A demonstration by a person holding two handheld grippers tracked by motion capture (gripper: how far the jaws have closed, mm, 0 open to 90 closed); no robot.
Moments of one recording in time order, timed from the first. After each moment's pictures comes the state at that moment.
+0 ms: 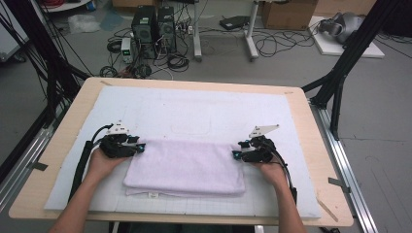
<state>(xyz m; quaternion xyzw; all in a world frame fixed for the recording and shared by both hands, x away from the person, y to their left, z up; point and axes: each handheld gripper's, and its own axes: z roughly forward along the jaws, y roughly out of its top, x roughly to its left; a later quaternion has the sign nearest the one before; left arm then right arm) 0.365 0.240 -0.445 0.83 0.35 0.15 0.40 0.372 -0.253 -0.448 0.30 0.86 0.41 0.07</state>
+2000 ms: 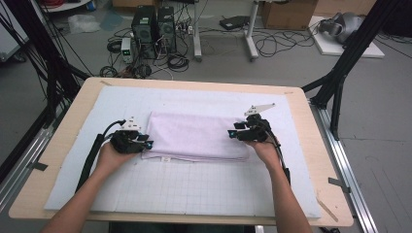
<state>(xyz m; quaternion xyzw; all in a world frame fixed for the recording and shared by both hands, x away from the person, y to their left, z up) 0.375 0.212 -0.438 0.85 0.33 0.15 0.38 0.419 -0.236 -0.413 0.32 0.84 0.42 0.09</state>
